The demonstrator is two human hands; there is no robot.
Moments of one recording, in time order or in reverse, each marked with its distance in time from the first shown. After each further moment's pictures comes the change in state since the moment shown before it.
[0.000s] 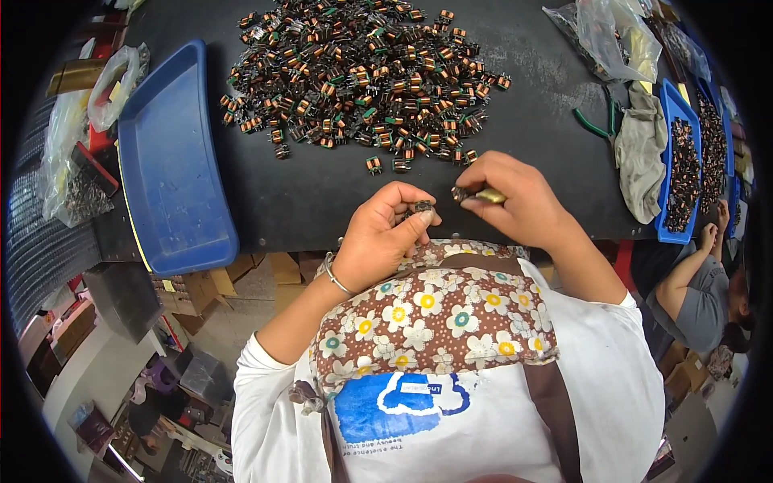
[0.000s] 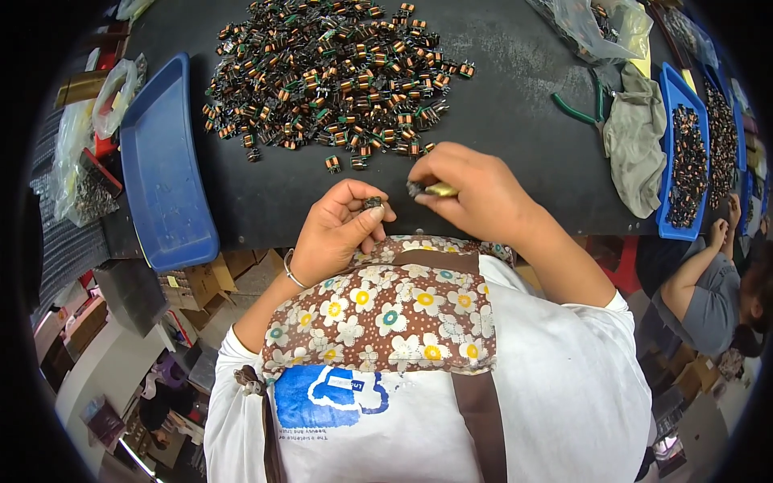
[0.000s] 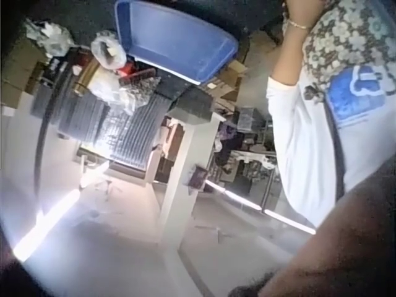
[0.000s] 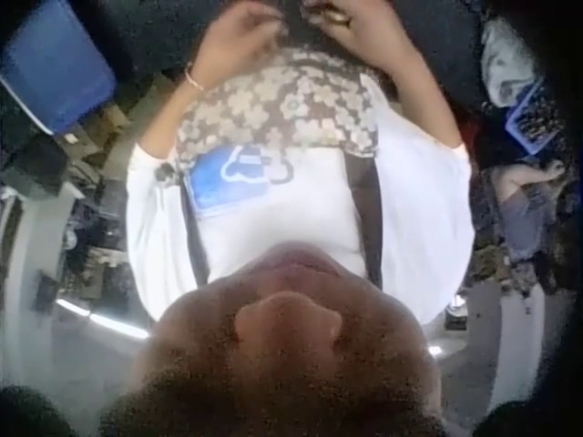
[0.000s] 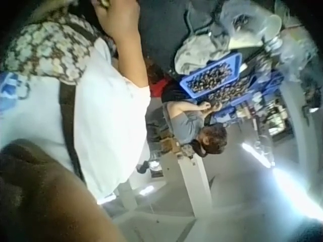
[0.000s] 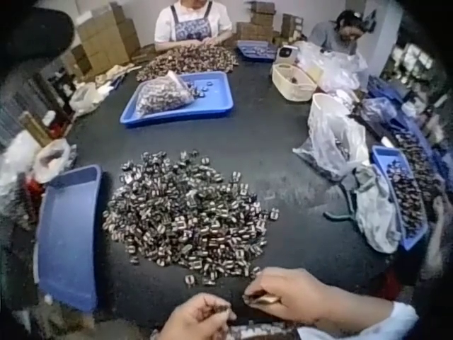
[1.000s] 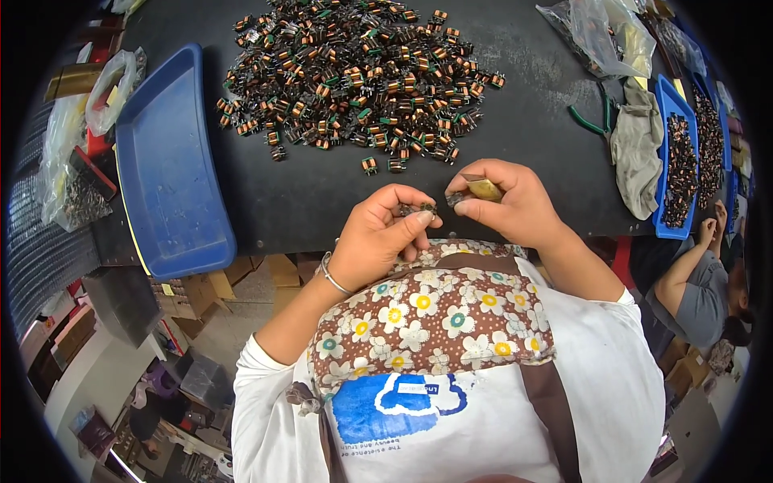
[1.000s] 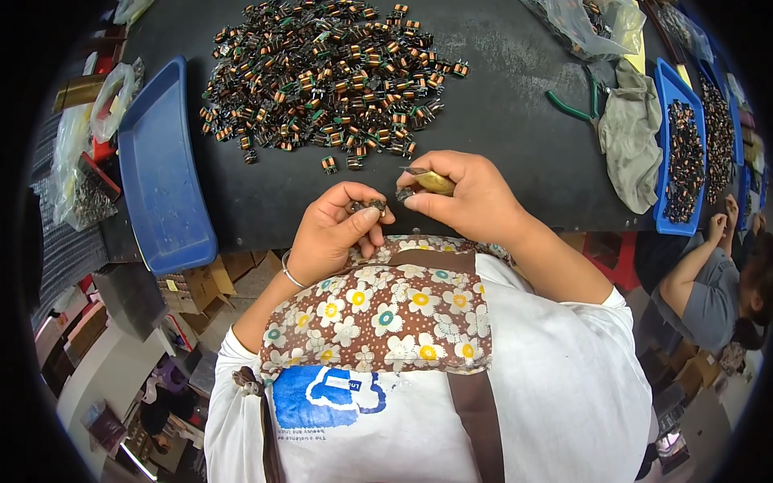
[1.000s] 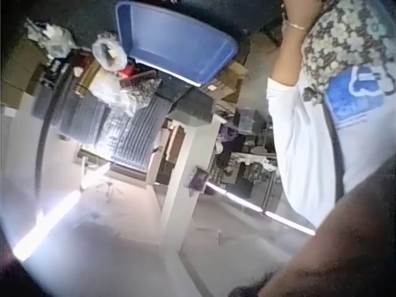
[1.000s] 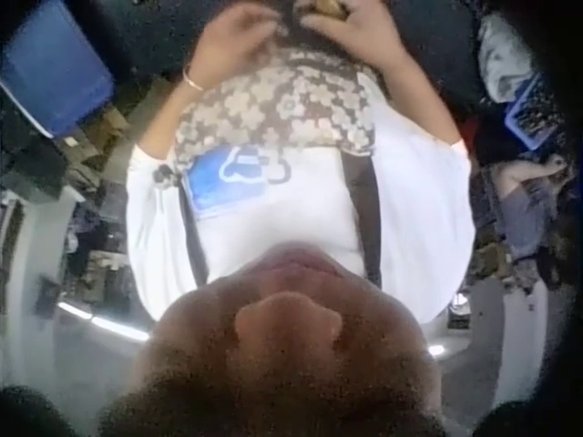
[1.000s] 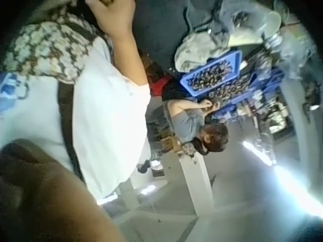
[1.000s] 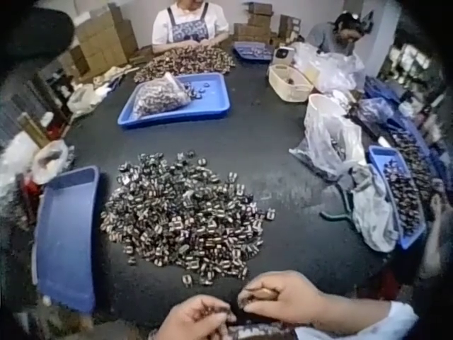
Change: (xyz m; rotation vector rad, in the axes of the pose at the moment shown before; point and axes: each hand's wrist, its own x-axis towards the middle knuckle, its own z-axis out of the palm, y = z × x) left_hand 0.019 0.001 -0.004 -0.106 -0.090 -0.033; right_hand 0.004 0.010 0.000 0.422 -0.011 0.335
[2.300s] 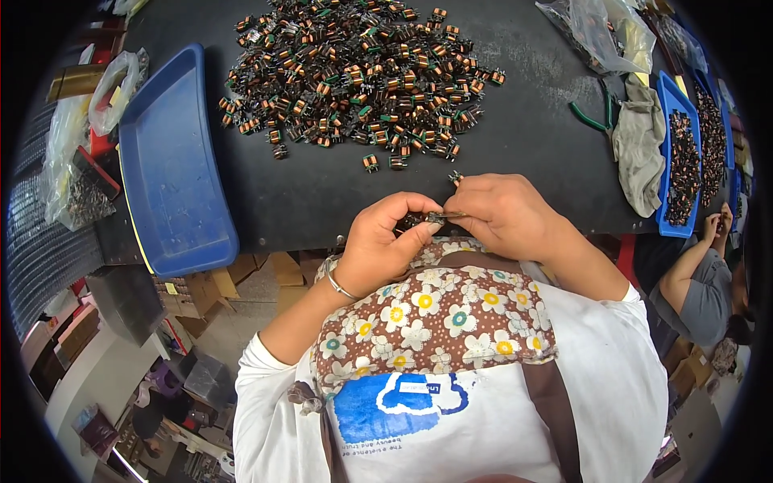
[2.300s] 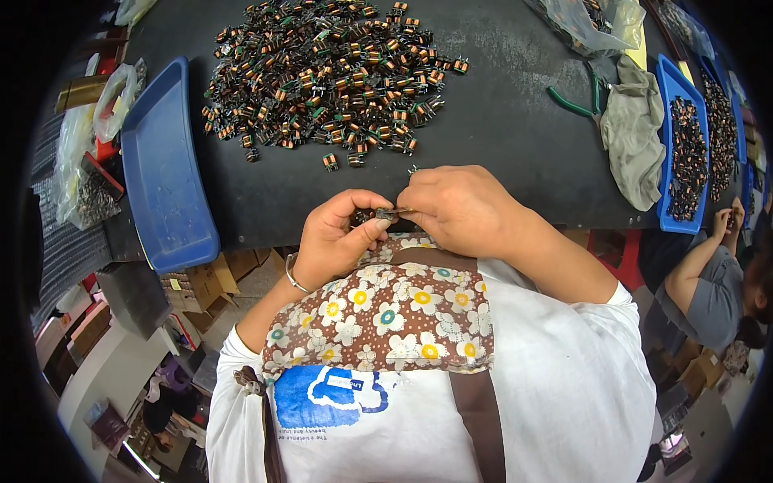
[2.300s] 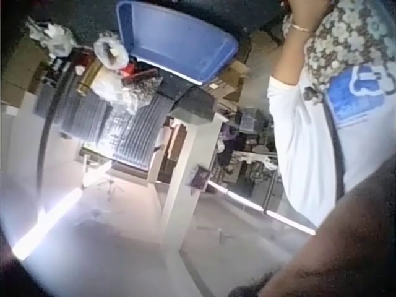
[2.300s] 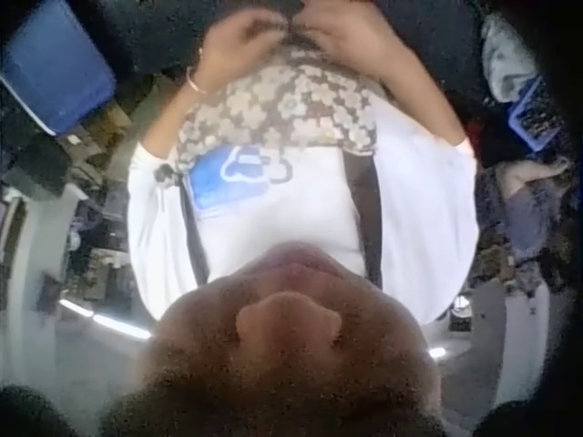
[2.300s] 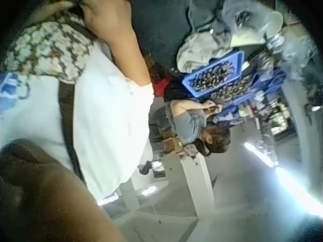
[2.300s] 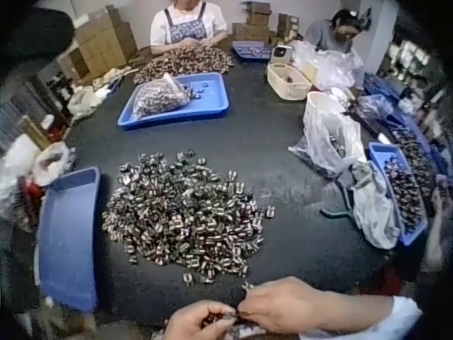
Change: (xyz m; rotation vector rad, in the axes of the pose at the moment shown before) left_hand -0.024 -0.015 0.011 0.334 0.058 0.227; right_hand -0.016 -0.011 0.013 -0.549 -0.104 -0.448
